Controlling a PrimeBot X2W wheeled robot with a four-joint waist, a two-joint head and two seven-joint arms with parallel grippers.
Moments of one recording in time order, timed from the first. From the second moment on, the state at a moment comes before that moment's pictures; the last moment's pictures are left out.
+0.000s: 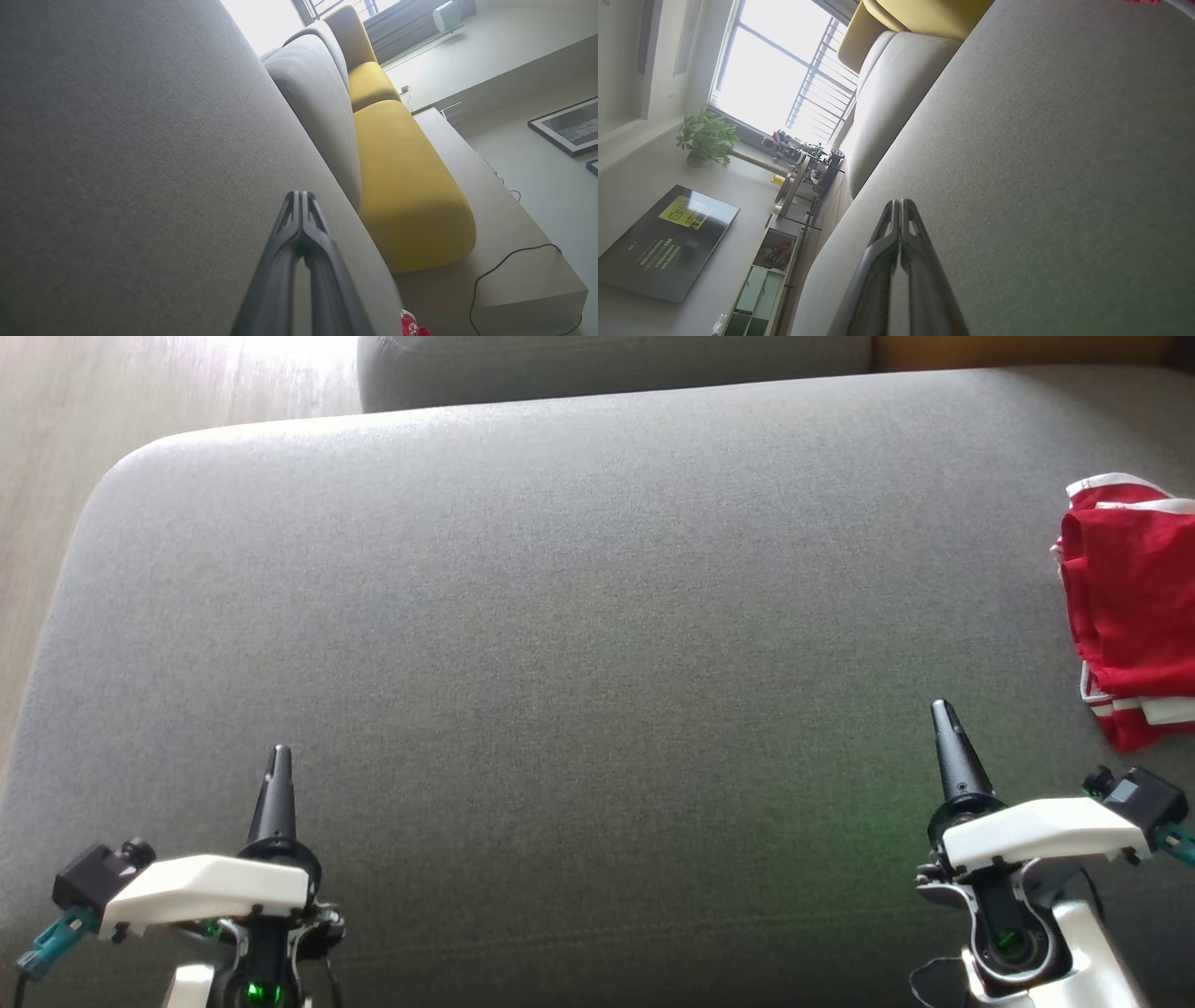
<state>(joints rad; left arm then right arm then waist) -0.03 0.06 -0.05 0.21 -1.11 -0.05 -0.08 -0.13 -0.07 0.03 0.31 1.06 0.13 -0.08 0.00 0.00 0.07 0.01</state>
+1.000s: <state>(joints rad) -0.03 0.06 -0.01 0.24 -1.38 -0.09 0.00 -0.11 -0.07 -0.04 0.30 1.36 0.13 0.00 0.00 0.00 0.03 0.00</state>
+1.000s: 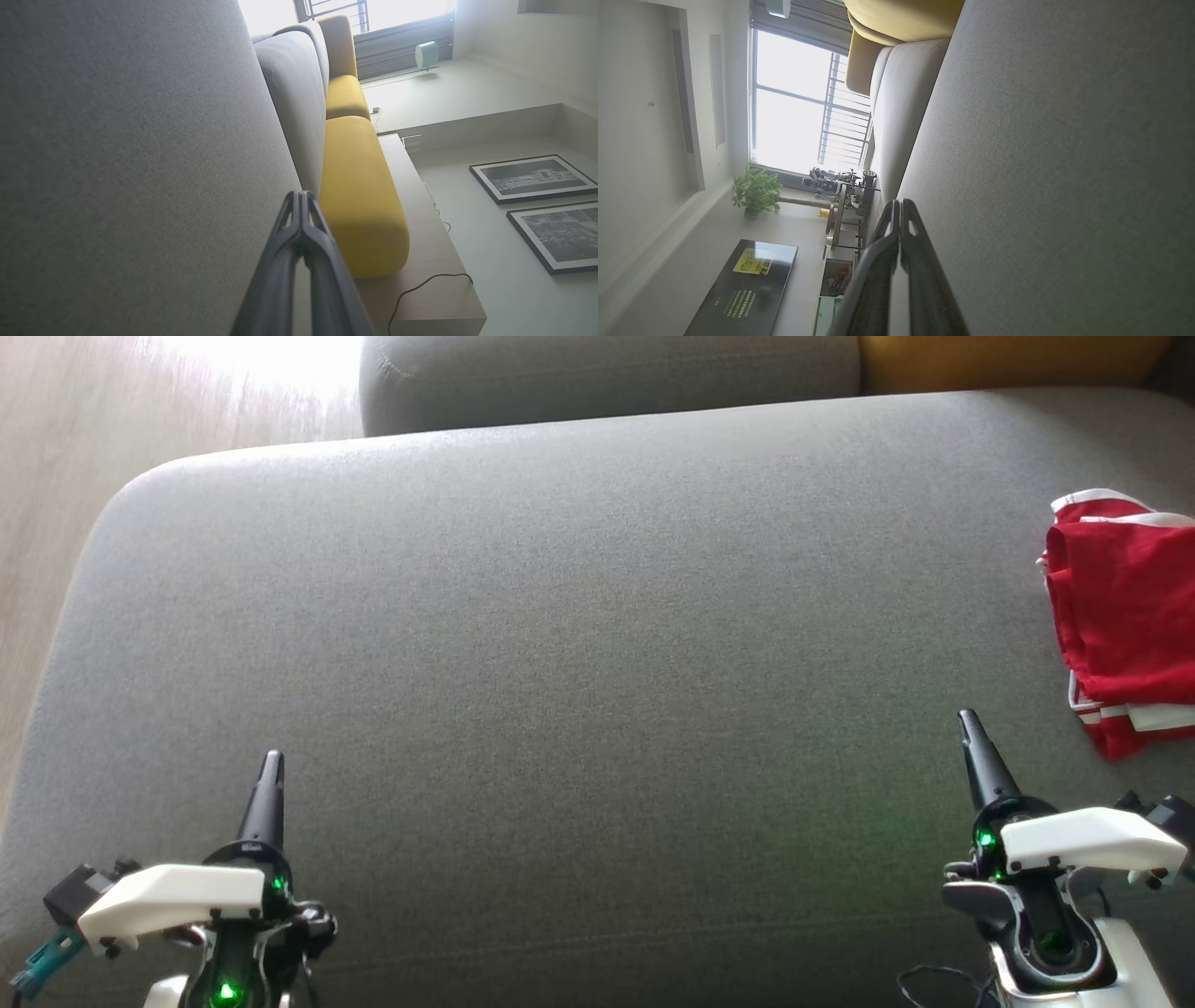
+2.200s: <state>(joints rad) -0.05 0.06 0.05 0.27 -1.63 -0.12 0.08 -0.08 -0.07 -0.10 0.28 1.63 0.13 0.08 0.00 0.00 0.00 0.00</state>
